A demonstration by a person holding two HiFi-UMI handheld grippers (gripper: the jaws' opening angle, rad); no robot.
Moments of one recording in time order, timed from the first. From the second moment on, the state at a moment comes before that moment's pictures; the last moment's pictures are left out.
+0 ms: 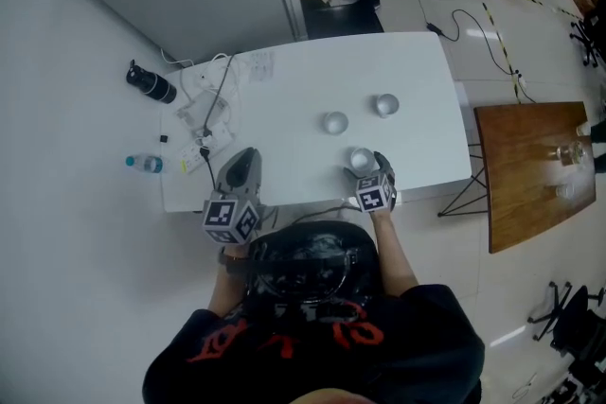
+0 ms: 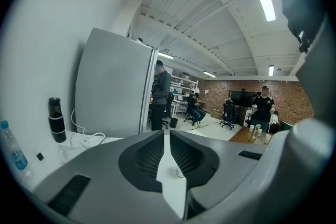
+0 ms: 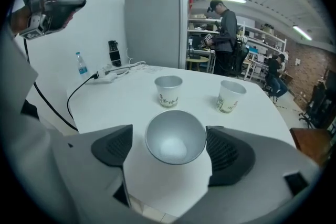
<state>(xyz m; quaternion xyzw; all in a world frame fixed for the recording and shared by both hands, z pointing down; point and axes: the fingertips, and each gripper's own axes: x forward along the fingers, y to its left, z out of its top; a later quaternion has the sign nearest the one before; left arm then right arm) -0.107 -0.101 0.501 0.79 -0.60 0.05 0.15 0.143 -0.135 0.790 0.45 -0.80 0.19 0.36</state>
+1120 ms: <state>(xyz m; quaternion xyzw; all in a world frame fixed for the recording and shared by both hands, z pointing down) -0.090 -0.121 0.476 0.83 -0.54 0.00 0.13 0.210 -0.138 0.695 0.54 -0.79 0.14 0.27</state>
